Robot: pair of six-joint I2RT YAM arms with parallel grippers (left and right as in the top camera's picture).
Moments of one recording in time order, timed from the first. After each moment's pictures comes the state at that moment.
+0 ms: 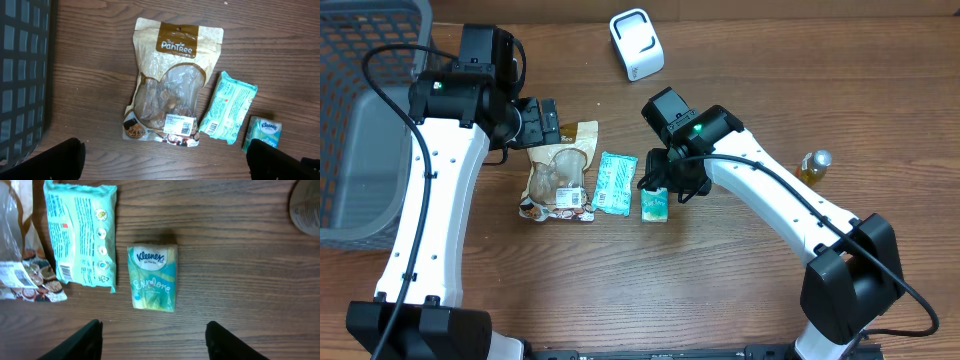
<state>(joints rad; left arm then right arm) -0.10 1.66 1.72 -1.30 -0.04 -0.27 0.61 1.85 1.55 -1.09 -0.07 0.67</state>
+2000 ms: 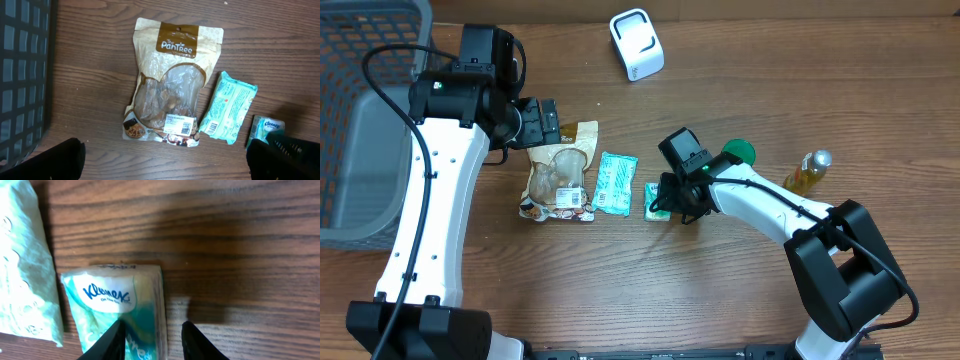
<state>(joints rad) -0.10 1.66 1.72 -1.30 -0.04 -0.27 0.57 1.86 1.12 -0.56 -0.11 0.72</state>
